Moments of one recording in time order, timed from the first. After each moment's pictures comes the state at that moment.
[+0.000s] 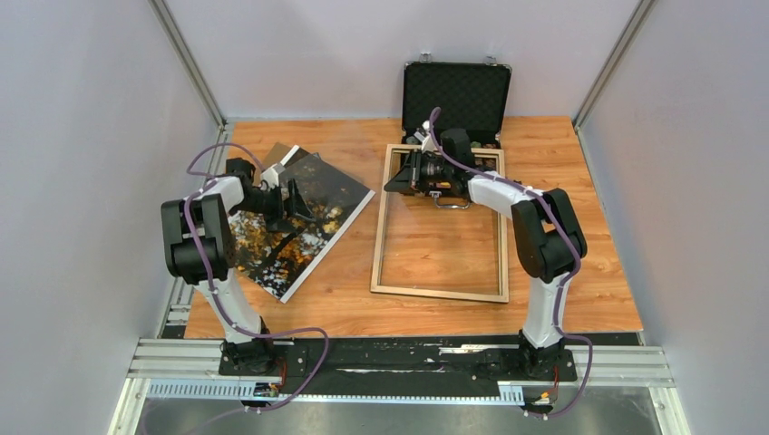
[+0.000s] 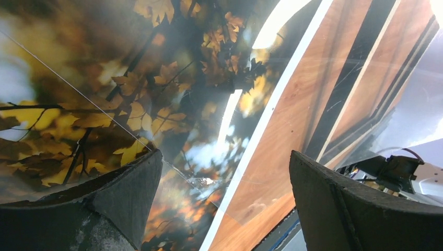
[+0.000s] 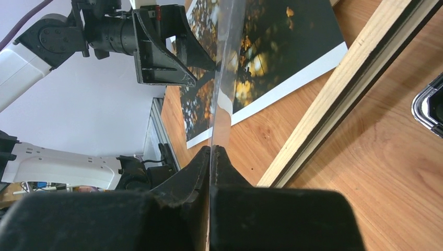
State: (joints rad) left arm 0.17 1.87 1.17 -0.64 0.77 0.00; right arm 0.40 1.98 1.35 0.14 -0.84 0.74
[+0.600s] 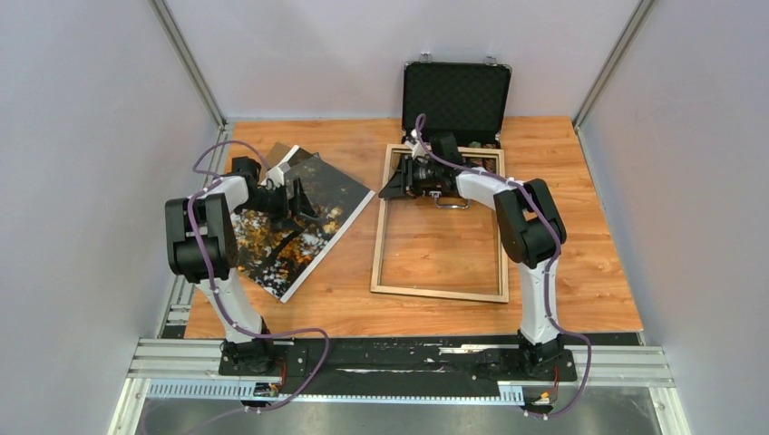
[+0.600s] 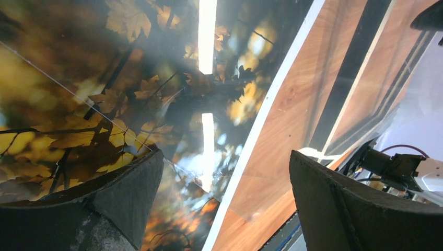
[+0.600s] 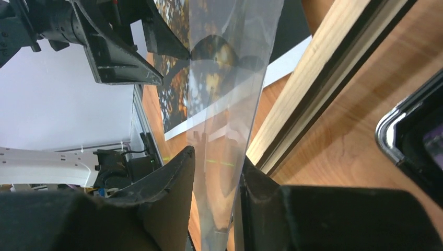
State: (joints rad) left arm 0.14 1.88 1.17 -0.60 0.76 -0.01; right arm 0.41 2.14 1.47 0.04 -0.88 0.64
